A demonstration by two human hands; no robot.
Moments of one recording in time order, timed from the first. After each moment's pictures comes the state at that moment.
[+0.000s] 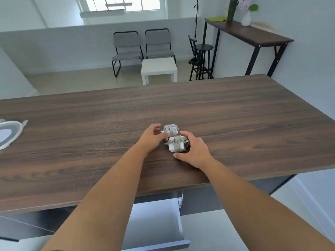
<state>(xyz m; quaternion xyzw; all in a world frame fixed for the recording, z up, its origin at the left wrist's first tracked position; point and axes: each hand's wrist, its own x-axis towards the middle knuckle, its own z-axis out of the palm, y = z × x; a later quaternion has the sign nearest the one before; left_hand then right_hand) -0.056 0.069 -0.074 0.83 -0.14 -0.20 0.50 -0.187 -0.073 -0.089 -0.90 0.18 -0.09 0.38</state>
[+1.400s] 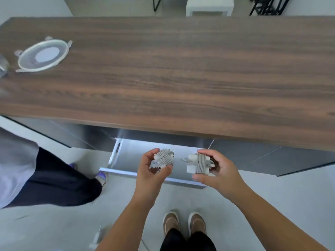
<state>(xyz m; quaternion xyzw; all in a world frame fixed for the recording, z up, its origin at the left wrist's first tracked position) -0.266 0.225 -0.131 0.66 0.06 -0.14 0.74 -0.319 0.013 -0.113 -0.77 0.11 0.05 0.63</state>
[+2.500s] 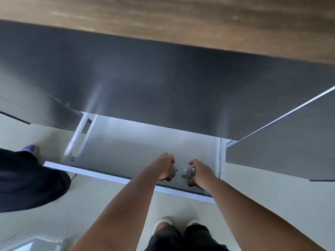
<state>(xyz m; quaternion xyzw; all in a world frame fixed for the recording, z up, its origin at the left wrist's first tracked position) -0.145 0.236 -0.556 0.88 -0.18 -0.40 0.18 -0.210 0.061 -0.548 -0.86 0.17 0.35 0.32</state>
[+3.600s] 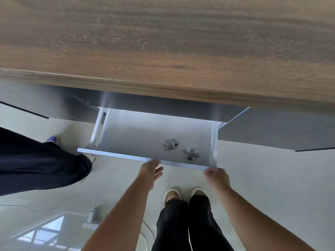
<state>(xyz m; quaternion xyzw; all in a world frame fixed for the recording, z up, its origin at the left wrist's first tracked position) -0.215 0.287 -0.452 0.57 0.48 -0.34 0.57 -0.296 0.070 -0.455 -0.75 0.44 0.29 0.39</state>
